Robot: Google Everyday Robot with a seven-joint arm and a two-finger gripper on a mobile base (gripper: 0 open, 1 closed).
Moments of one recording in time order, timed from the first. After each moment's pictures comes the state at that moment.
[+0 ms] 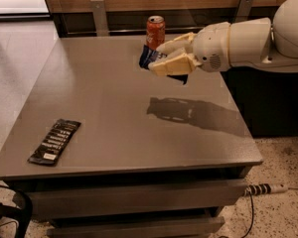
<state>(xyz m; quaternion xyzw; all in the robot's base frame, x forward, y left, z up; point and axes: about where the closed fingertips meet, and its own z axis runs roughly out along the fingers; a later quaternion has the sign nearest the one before) 0.578 -0.043 0.960 -0.51 0.64 0.26 0.51</state>
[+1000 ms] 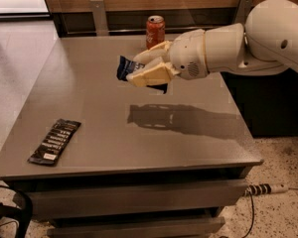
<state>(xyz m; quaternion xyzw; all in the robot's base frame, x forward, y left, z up) 0.553 0.006 0.951 -0.54 0.62 0.29 0.49</state>
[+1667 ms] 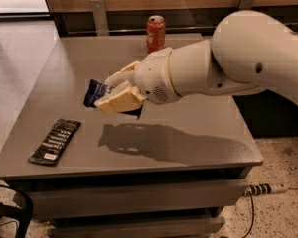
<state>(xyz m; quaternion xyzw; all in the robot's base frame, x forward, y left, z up) 0.488 0.067 0.938 -0.55 0.64 0.26 0.46</state>
